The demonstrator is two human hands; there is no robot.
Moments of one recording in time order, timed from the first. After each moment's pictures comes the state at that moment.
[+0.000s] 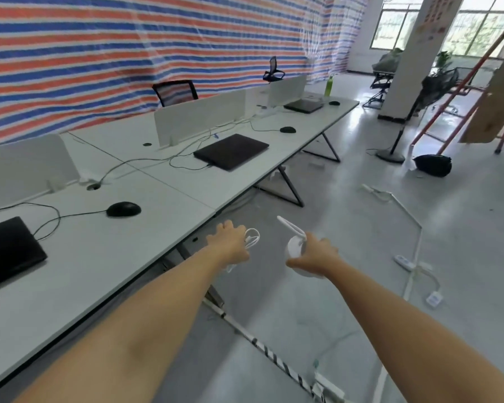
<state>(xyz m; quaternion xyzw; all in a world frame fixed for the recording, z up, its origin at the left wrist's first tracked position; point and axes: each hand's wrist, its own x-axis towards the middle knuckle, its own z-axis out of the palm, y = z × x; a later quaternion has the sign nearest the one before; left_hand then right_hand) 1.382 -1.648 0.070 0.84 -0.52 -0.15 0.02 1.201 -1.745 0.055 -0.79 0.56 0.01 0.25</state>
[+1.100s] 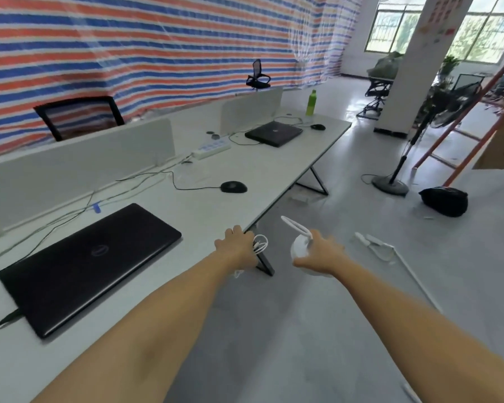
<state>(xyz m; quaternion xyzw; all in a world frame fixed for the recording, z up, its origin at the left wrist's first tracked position) 1.484 -2.464 0.056 0.83 -0.53 -0.16 0.03 1.306 -2.559 0.061 -0.81 0.55 0.03 0.22</state>
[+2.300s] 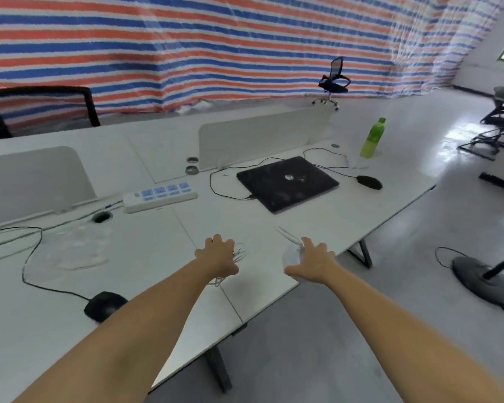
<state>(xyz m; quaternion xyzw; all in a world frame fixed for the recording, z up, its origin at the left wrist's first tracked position) 1.656 -3.106 0.016 0.92 -0.35 -0.19 0.04 1.501 -3.258 0.051 -0.88 0.40 0.12 0.20</state>
